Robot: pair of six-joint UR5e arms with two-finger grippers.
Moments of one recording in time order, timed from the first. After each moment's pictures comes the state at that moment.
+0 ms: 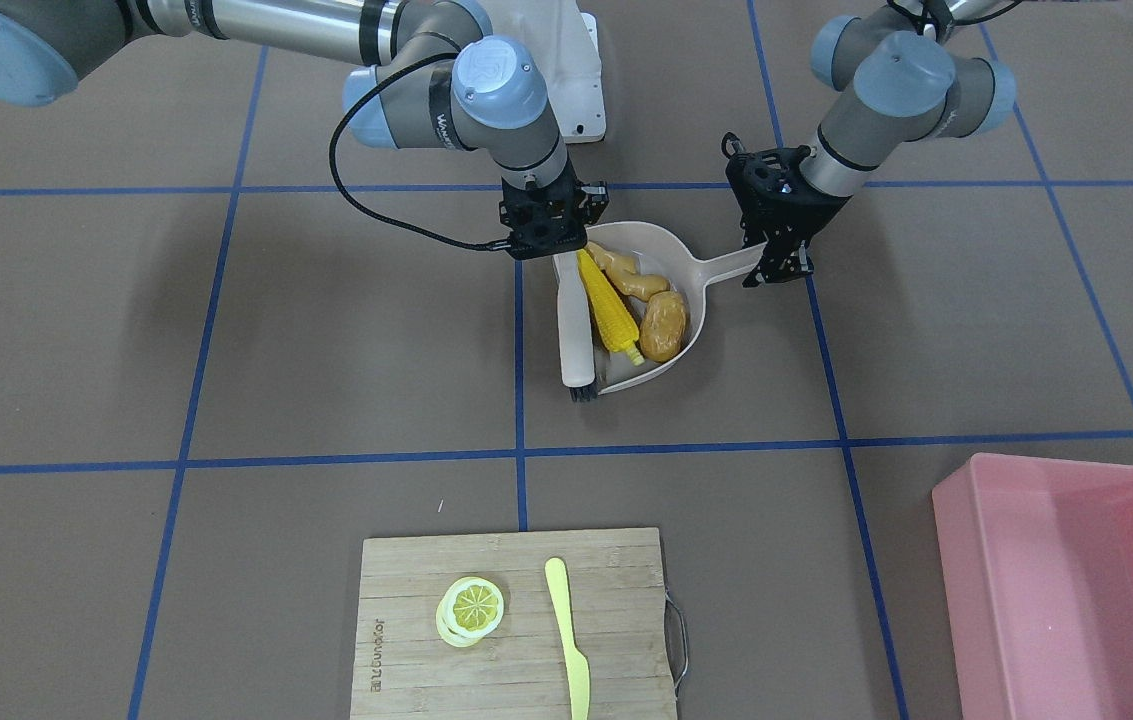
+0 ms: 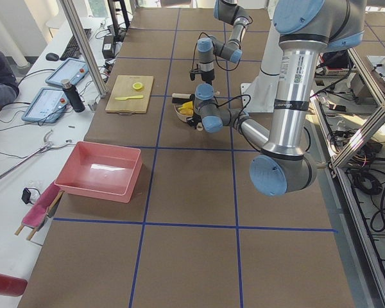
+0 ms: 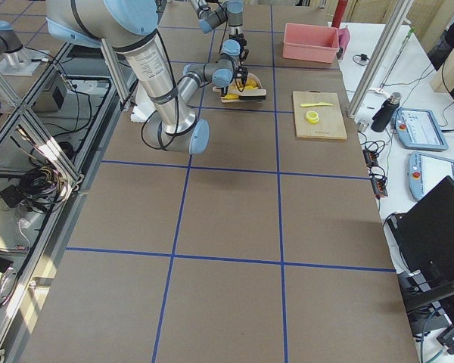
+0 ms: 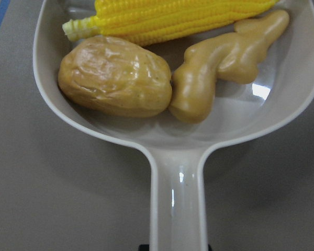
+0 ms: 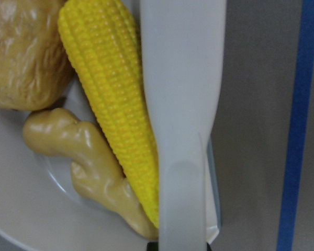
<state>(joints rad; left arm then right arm) -0.59 -1.70 -1.85 -2.14 -1.97 0.14 0.37 -0.77 1.49 -1.29 2.02 1.36</state>
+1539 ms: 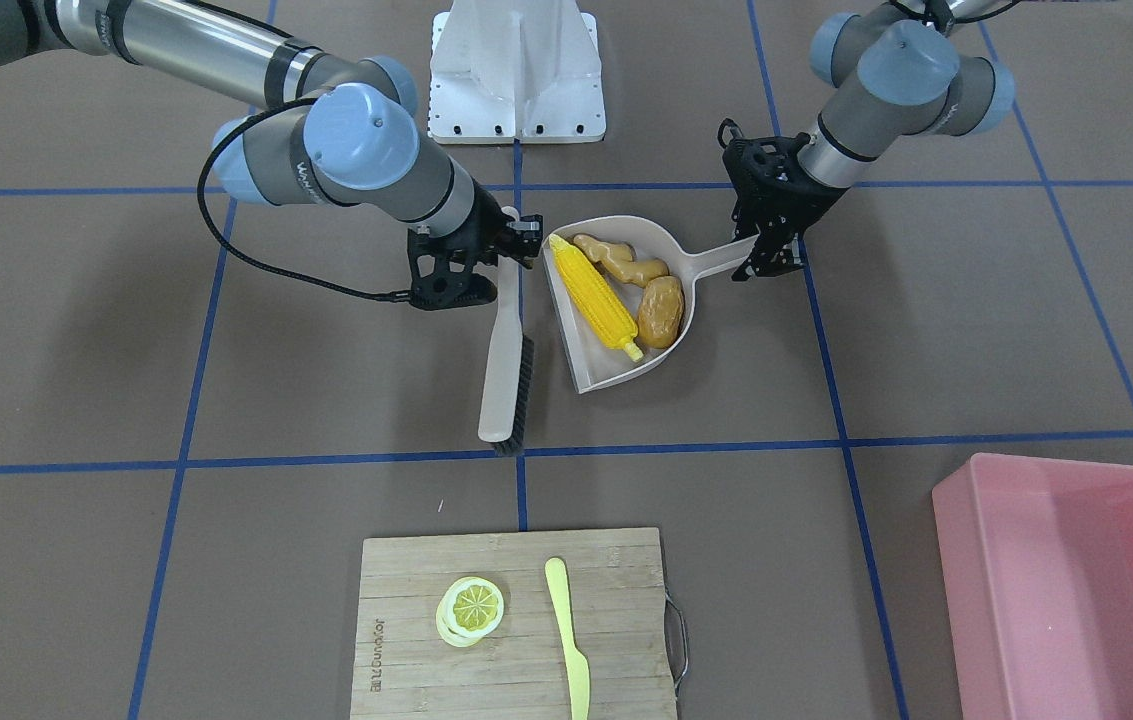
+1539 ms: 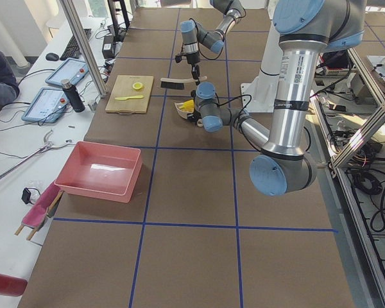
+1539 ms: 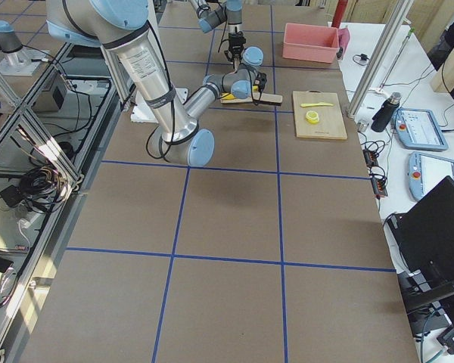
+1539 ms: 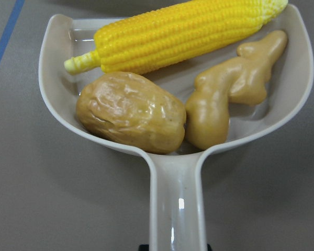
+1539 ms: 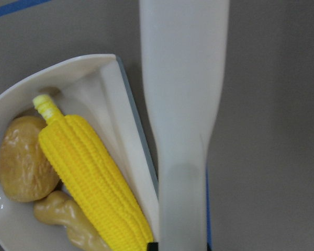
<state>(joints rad) -0.59 -1.70 -1.86 -2.23 -1.99 0.12 0.60 -0.91 1.56 -1.20 2.30 1.39</state>
